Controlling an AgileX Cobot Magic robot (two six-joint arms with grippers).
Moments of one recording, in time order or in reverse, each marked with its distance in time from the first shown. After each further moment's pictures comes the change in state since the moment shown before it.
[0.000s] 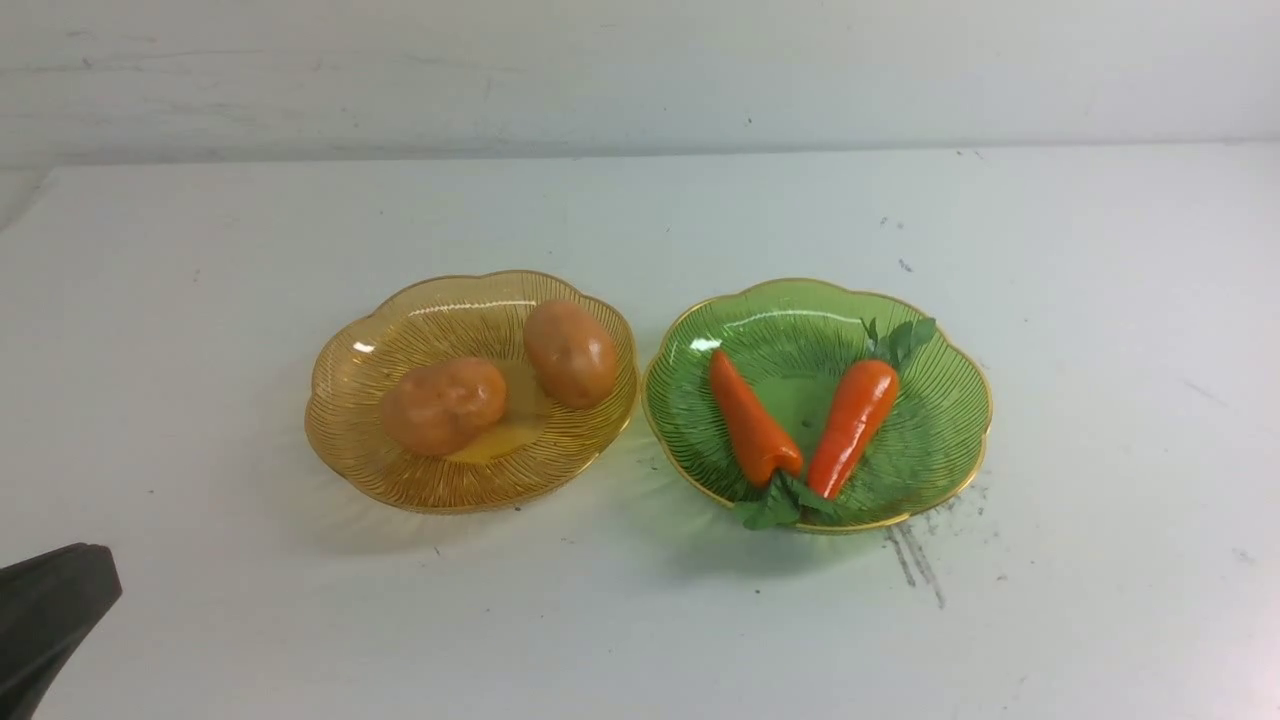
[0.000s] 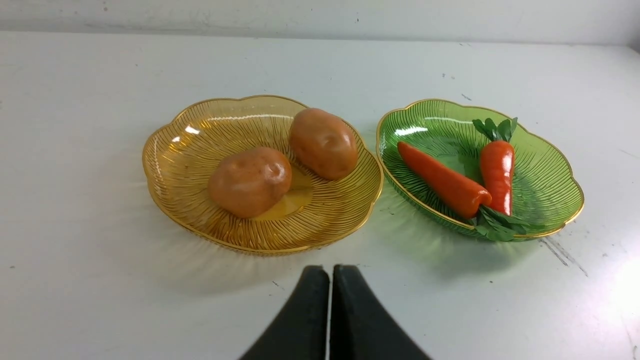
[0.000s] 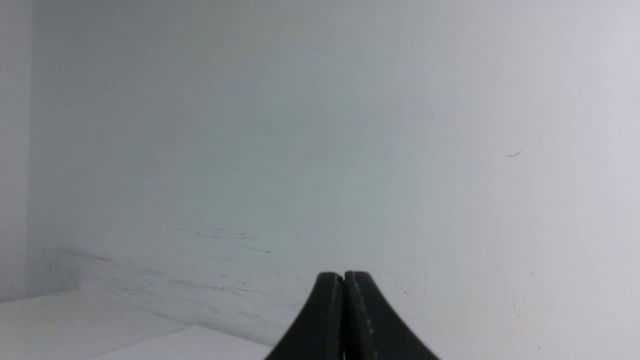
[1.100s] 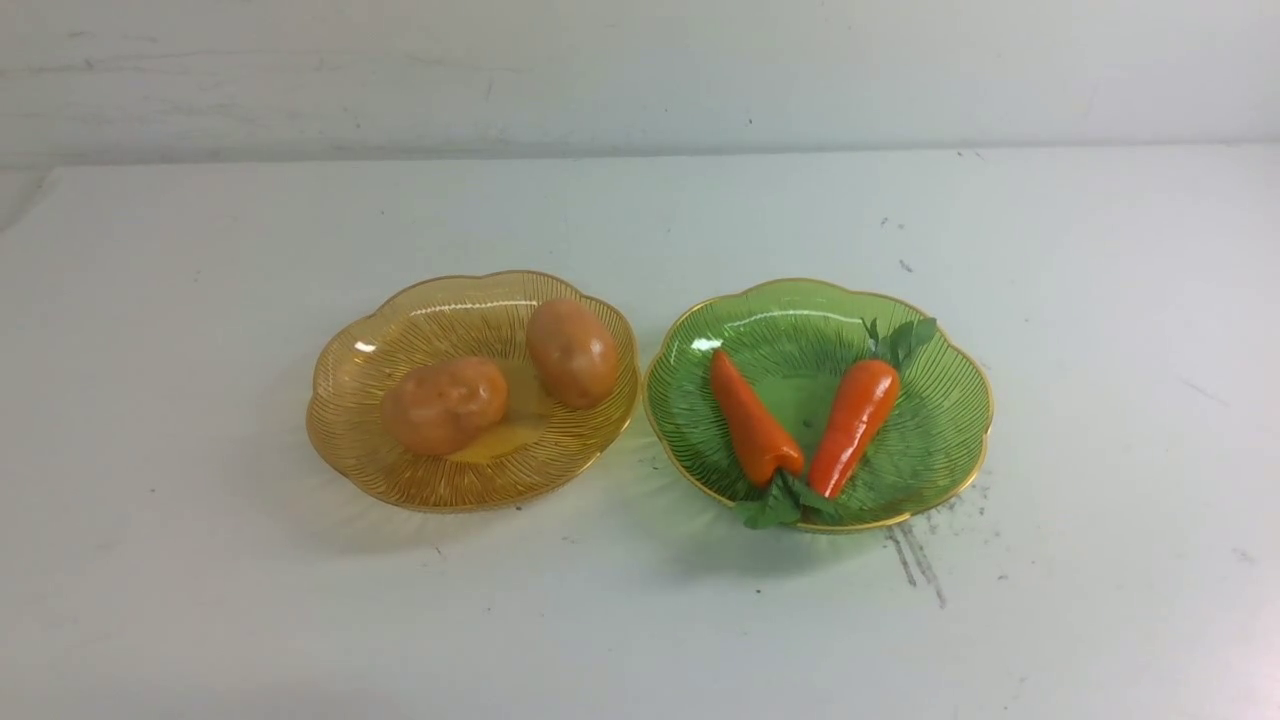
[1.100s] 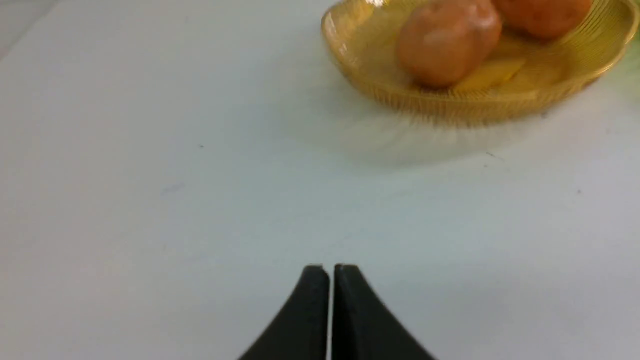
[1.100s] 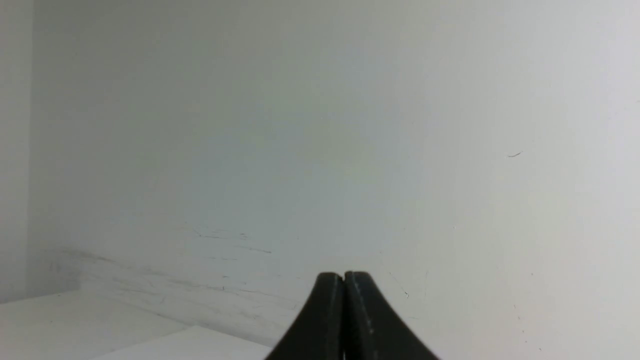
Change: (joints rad) right arm 0.000 0.000 0.001 0.000 -0.001 0.000; left arm 0.159 -0.341 0.520 0.252 -0.196 0.034
